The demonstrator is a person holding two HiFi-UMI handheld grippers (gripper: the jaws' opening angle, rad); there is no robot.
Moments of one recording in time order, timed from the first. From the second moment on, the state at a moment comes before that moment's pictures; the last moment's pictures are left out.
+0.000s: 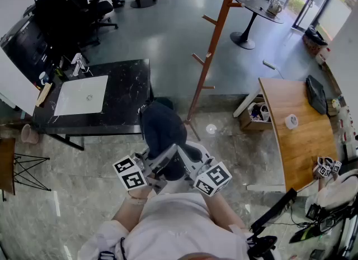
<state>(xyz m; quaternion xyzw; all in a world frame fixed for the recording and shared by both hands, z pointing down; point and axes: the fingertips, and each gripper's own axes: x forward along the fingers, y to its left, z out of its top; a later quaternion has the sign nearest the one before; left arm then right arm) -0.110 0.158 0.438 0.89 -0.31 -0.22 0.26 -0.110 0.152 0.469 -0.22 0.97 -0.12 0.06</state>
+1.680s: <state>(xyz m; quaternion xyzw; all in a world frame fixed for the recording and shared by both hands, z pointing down) -0.048 -0.127 0.225 0.89 -0.39 -0.25 0.03 -0.051 -0.138 0.246 -0.07 0.98 0.05 0.17</state>
